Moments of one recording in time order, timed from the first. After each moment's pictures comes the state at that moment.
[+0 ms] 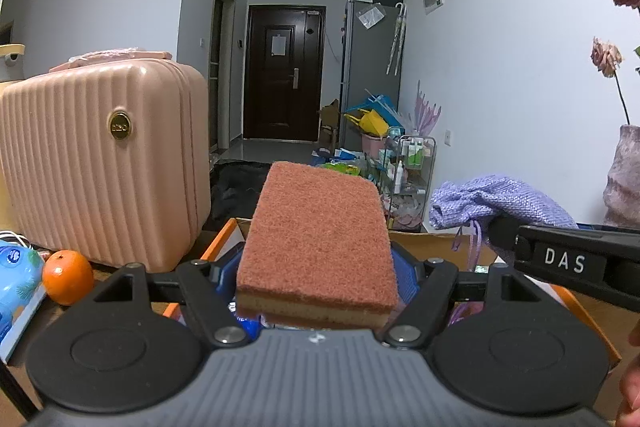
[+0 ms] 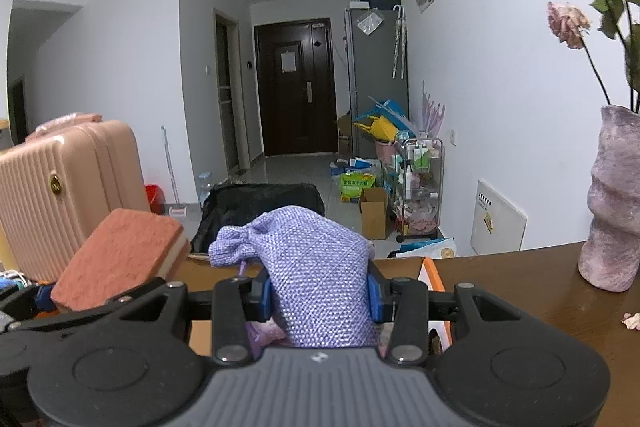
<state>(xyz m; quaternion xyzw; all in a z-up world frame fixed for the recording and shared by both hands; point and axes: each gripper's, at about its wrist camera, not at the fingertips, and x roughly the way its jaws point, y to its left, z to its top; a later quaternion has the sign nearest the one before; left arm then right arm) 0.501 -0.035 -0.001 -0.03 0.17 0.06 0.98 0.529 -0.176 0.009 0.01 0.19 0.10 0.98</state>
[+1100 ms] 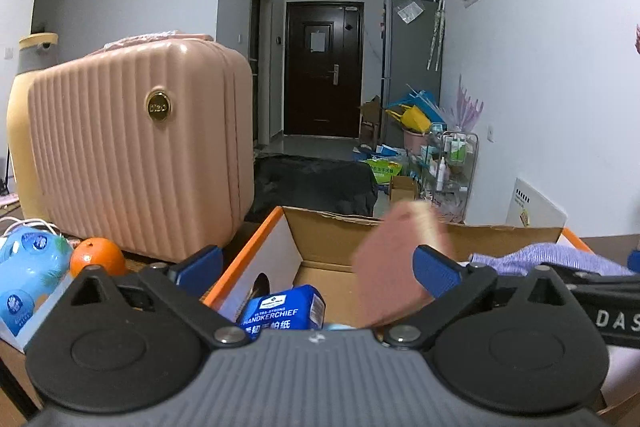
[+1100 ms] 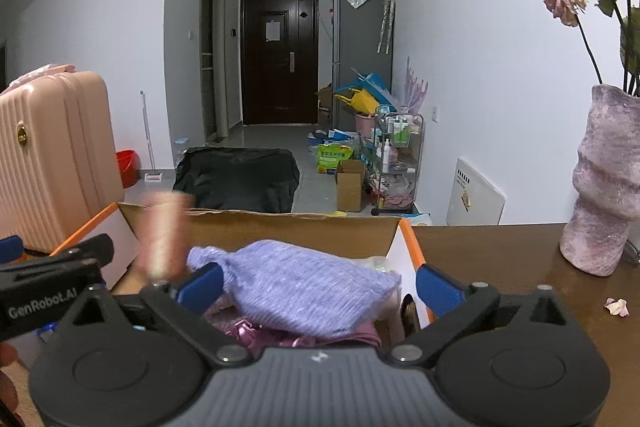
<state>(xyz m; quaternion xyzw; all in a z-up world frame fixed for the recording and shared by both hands) 0.516 -0.018 -0.015 -0.03 0.17 0.13 0.98 0.540 -0.177 -0.011 -0.02 0.23 0.07 0.97</state>
